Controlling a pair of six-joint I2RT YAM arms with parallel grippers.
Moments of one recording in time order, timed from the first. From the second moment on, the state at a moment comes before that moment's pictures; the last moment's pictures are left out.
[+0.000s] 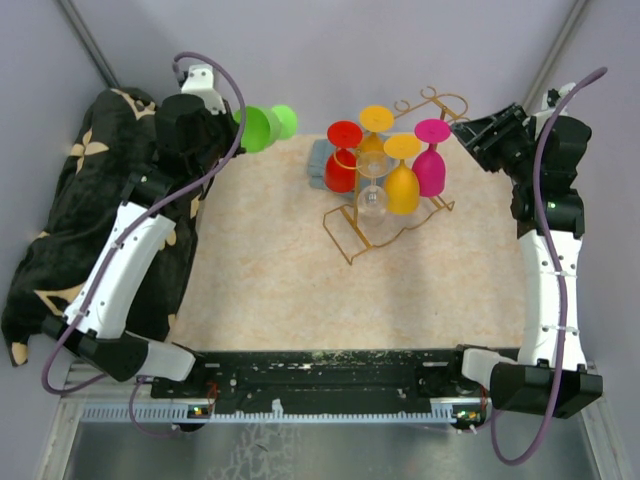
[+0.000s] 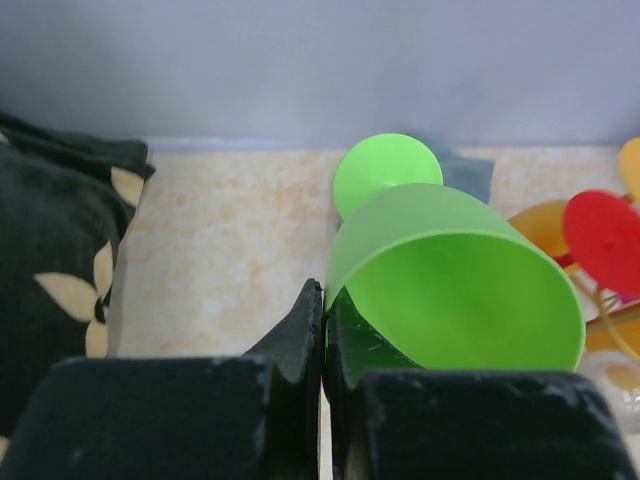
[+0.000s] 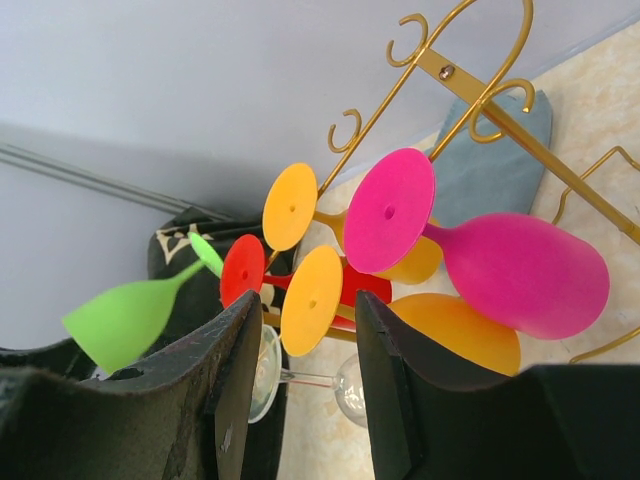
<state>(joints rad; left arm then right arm) -0.46 1.40 1.74 -0.59 -0.30 -0.23 -0.14 1.17 1.45 -0.43 -0.44 0.83</state>
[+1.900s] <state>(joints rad) -0.37 1.83 1.77 1.40 0.97 -1.85 0.01 1.47 1.30 1.49 -0.95 2.03</state>
